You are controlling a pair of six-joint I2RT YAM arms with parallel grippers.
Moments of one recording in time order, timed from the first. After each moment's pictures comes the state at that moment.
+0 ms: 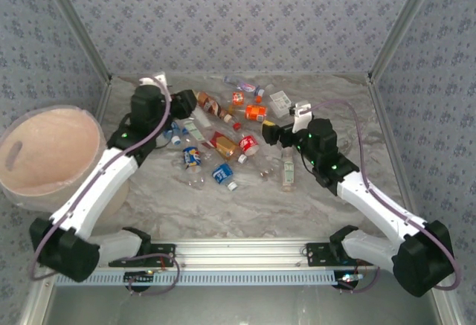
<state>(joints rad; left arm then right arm) -0.41 1.16 1.15 -0.29 -0.03 -0.55 0.51 1.08 0.72 0.15 0.03 0.17</state>
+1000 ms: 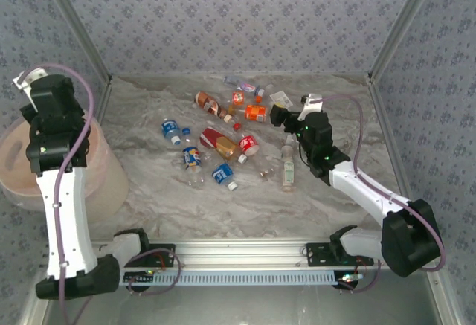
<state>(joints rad) 0.18 1.06 1.54 -0.85 -0.65 -0.15 0.45 1.23 0.74 0.30 0.23 0.35</state>
